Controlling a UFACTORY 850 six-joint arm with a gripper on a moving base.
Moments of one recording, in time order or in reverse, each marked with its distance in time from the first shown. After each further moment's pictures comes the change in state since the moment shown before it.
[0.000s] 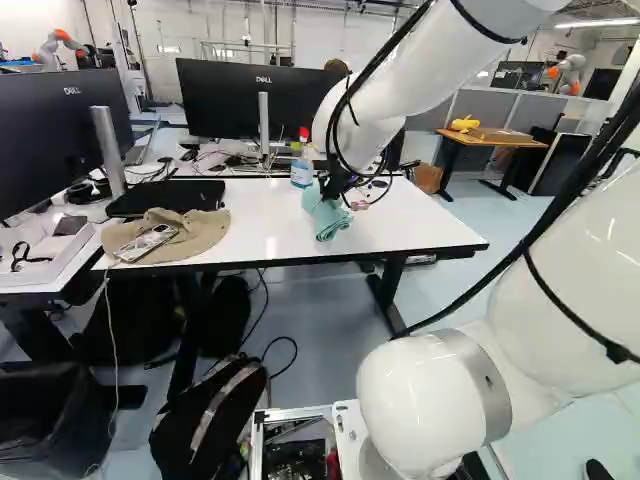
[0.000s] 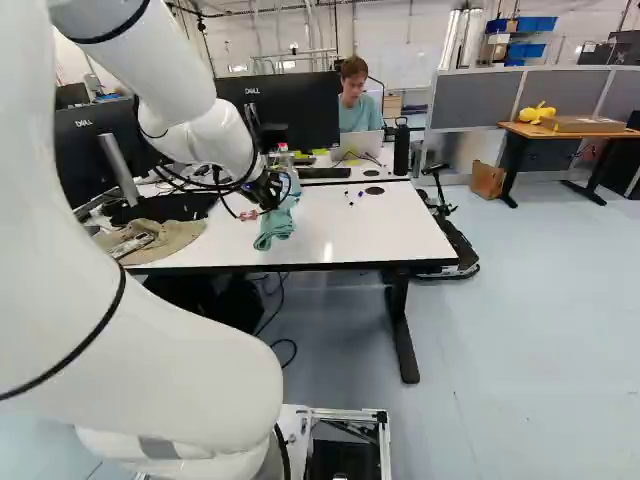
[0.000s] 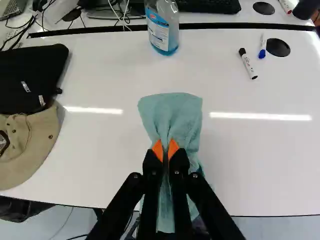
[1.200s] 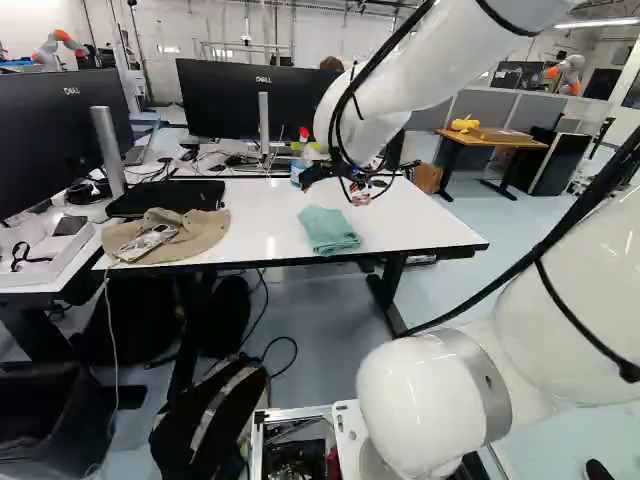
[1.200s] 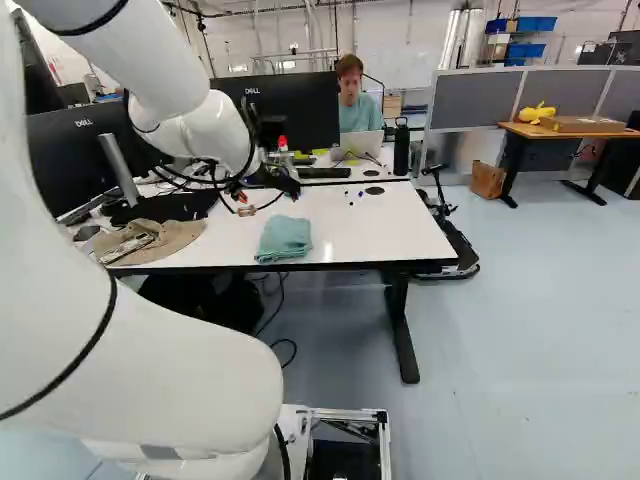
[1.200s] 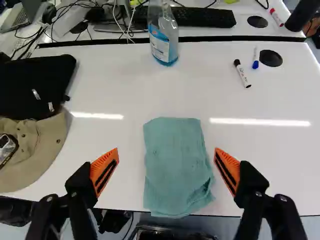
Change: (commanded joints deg) arm 0.0 2.9 0.1 0.0 0.0 0.0
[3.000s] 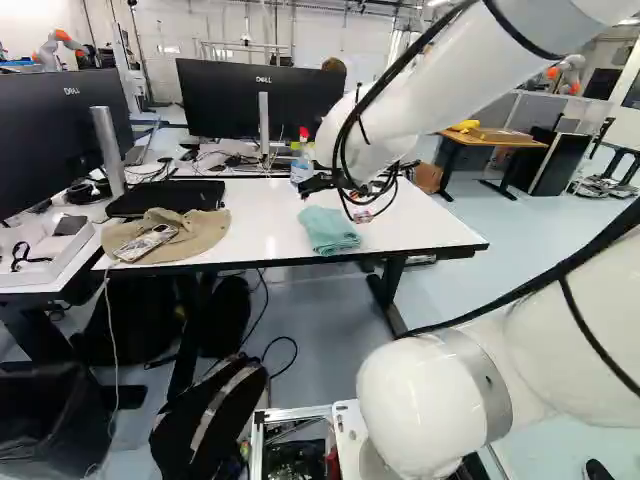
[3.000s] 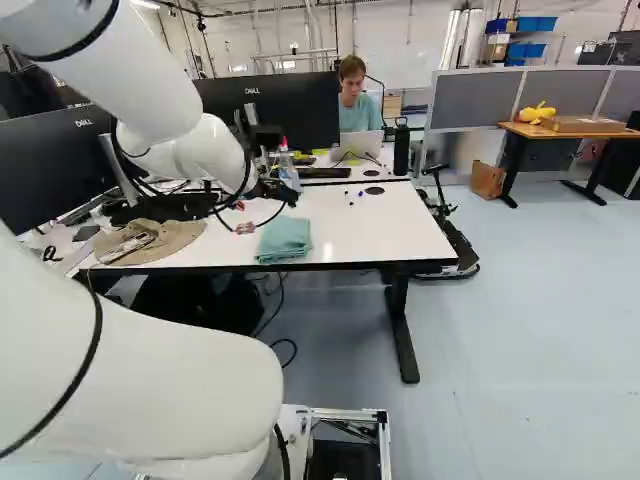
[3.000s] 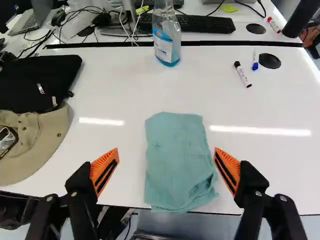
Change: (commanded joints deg) arm 0.7 4.4 8.2 -0.5 8.6 0.0
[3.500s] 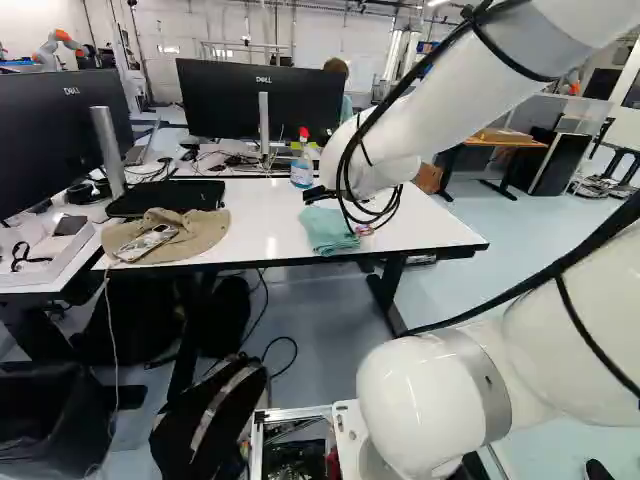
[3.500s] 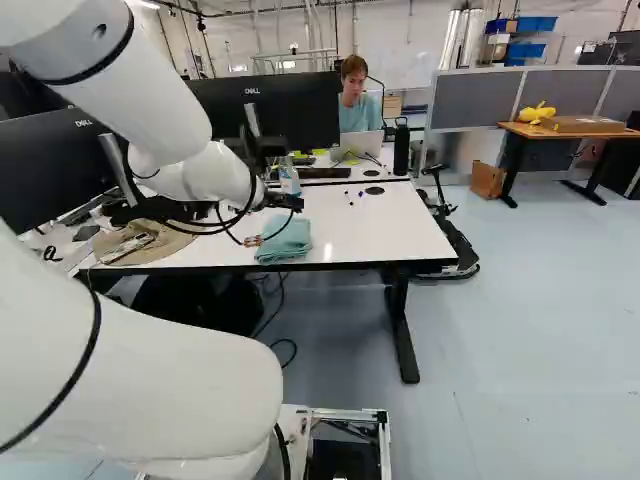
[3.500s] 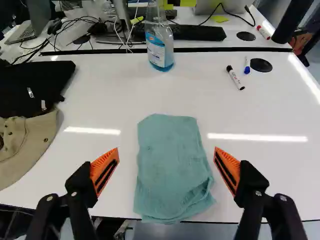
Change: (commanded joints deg) arm -1.5 -0.4 5.1 -0.6 10.5 0.0
